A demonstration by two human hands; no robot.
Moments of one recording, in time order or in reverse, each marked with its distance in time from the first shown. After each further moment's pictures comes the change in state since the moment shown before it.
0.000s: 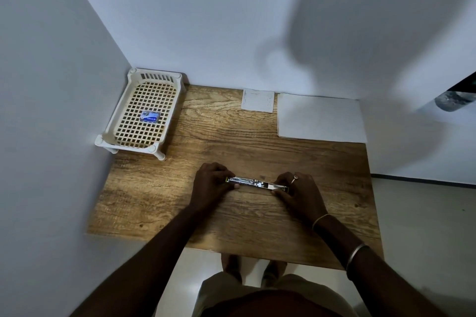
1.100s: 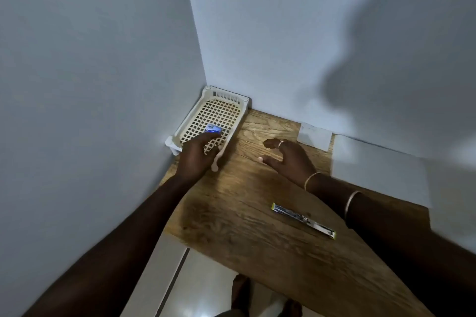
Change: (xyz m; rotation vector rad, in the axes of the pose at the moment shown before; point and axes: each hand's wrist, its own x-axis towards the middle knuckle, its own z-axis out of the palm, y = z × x) left_hand 0.033 -0.039 -0.180 0.027 0.368 -0.154; right_hand 0.169 -0.161 -0.023 0.181 -0.061 -0.350
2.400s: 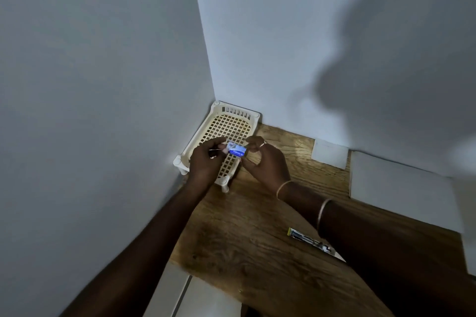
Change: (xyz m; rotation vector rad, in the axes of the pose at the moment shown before) left_hand 0.038 0.006 0.001 -0.429 0.058 -0.354; right_hand 0.066 -0.056 0.058 0.141 0.254 -0.021
